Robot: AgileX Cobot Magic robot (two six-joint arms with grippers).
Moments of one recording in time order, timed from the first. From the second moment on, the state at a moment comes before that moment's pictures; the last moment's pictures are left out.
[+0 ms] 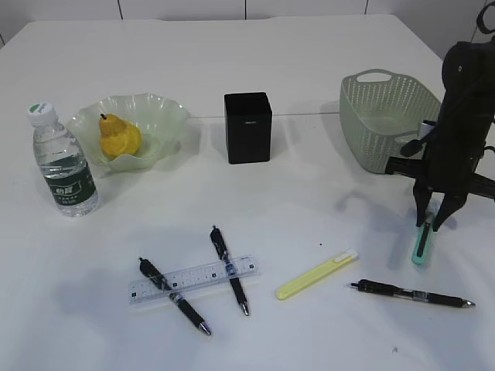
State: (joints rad) left arm -0.11 0.79 -0.79 -0.06 0.98 -0.03; right arm 0.00 2.18 -1.58 0.03 1.17 0.54
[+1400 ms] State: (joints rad) left arm -0.11 0.79 -0.79 -0.06 0.98 -0.03; right arm 0.23 1.96 -1.76 0.11 1.02 0.12
